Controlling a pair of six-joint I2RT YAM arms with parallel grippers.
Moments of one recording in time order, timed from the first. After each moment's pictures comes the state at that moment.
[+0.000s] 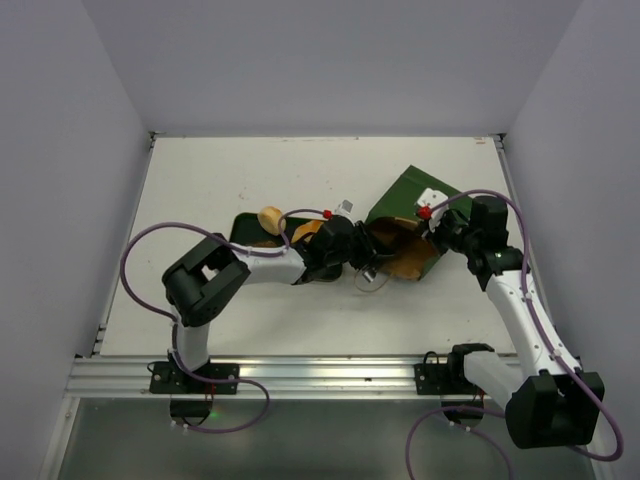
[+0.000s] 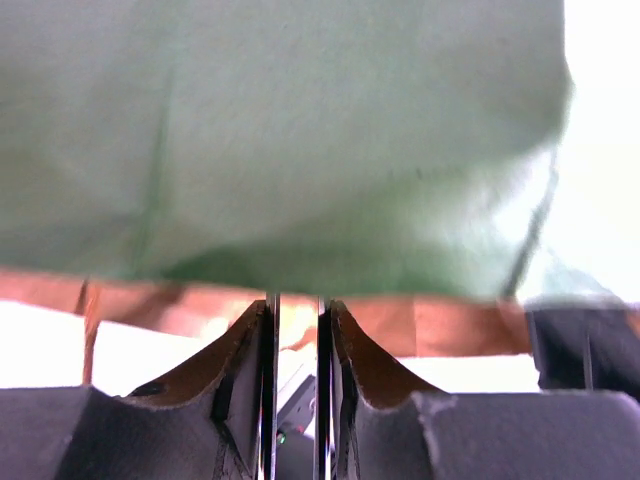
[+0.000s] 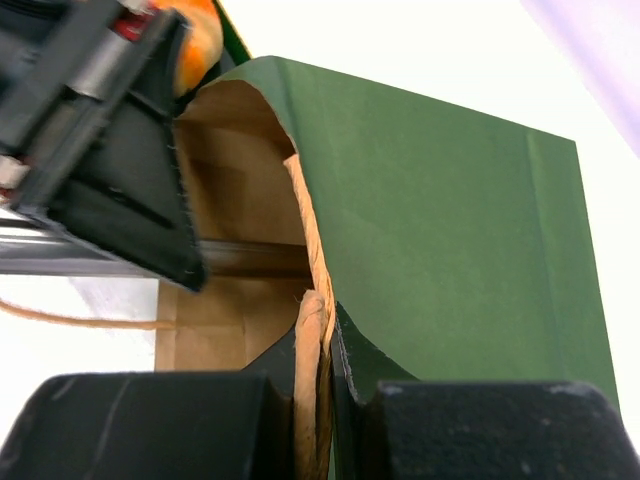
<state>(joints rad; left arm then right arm) -0.91 1.94 1.09 0.41 0.14 -1.38 0.05 1.01 0.78 -0.36 -0.60 -0.68</state>
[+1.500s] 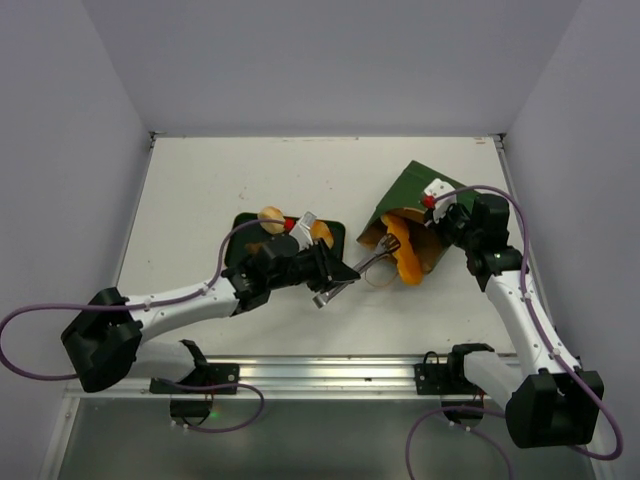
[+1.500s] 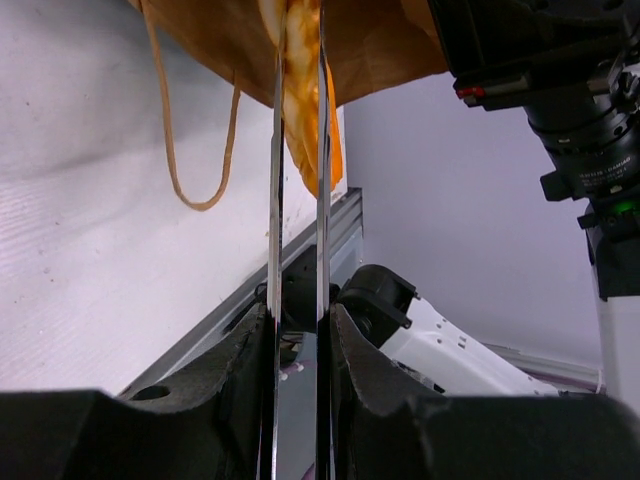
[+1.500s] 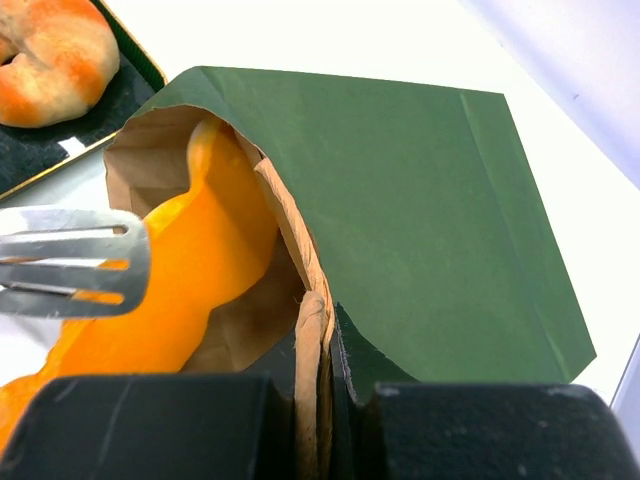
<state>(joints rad) -0.91 1.30 0.68 0.25 0.22 -1.25 0.05 1.01 0.76 -0.25 -0.43 -0.57</state>
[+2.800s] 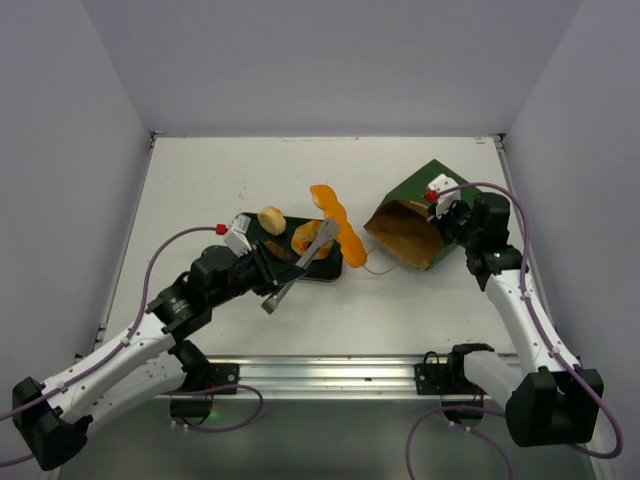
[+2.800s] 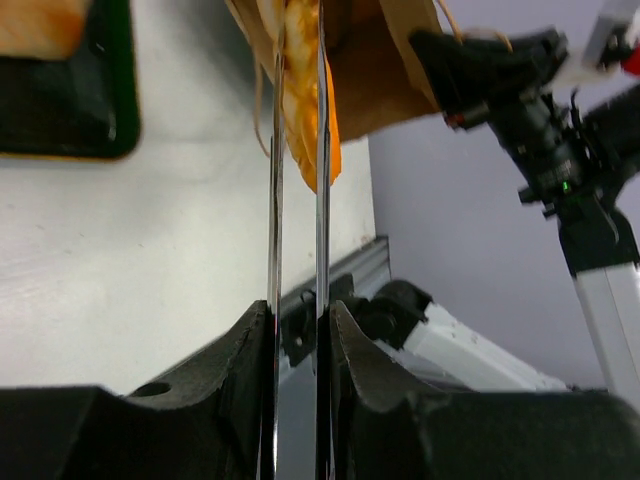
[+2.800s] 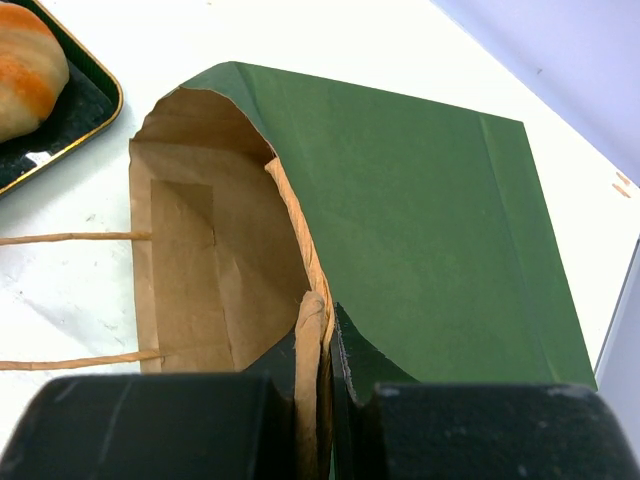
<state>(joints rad) -0.78 0.73 0.58 -0.18 0.14 -1.15 0.05 1.01 0.76 -0.21 -0.35 -0.52</state>
